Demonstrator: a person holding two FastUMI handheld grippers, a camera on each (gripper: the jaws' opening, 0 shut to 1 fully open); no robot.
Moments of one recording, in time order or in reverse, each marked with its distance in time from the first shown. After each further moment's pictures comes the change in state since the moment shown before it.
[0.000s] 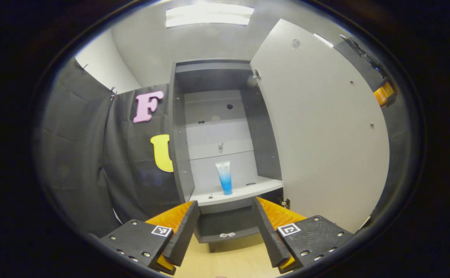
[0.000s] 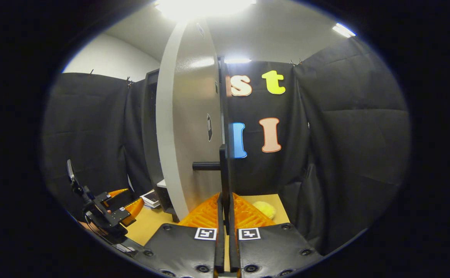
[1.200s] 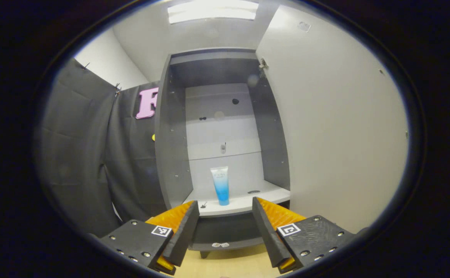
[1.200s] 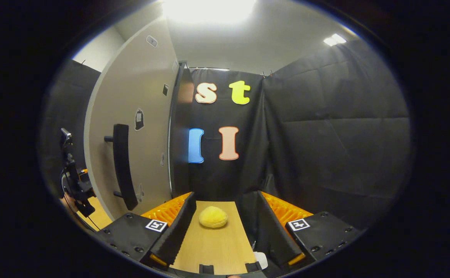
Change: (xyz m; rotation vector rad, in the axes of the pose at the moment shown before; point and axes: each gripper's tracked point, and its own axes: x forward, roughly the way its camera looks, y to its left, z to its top) left arm 0.094 -0.027 0.019 -0.030 0.039 0.099; right arm -0.028 -0.155 -0.026 -0.108 -0.044 -0.291
